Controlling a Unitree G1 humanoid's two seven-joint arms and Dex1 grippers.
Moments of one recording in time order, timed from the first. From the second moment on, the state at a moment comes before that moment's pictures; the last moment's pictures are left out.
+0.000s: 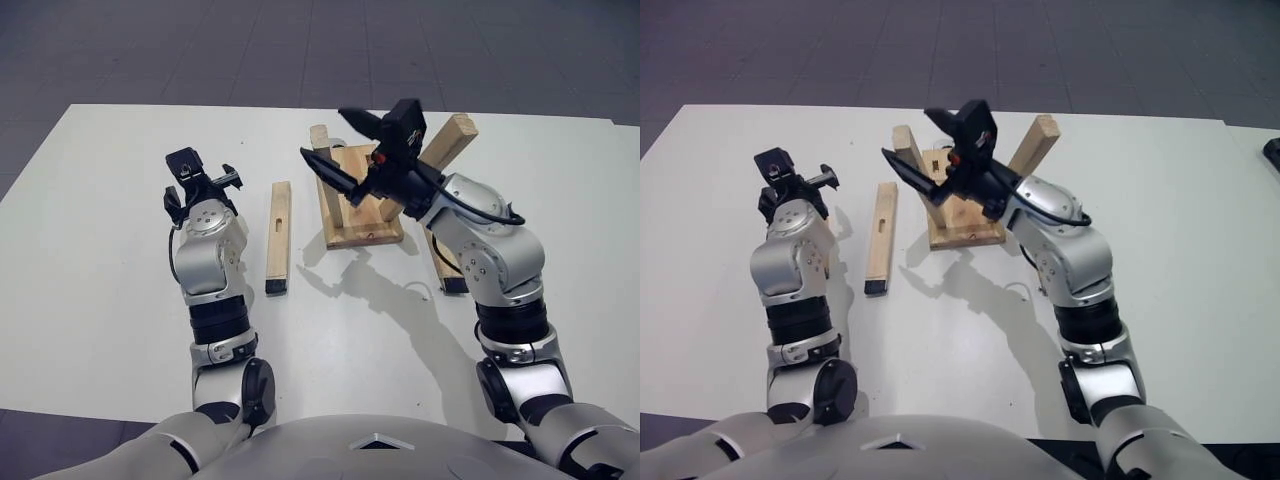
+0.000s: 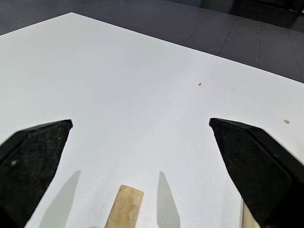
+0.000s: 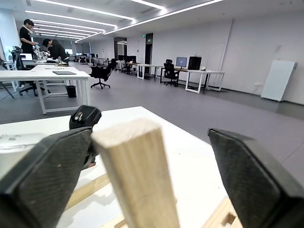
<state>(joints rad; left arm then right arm) -0.46 -0.12 0.29 -0.12 0.04 0.78 0.39 -0.46 -0.25 0.18 -0.29 0.44 0.54 0.49</state>
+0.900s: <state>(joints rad) -0.43 -0.14 0.29 -0.10 0.04 0.76 0.41 -0.69 -0.71 0.18 0.05 0.45 0.32 1.35</state>
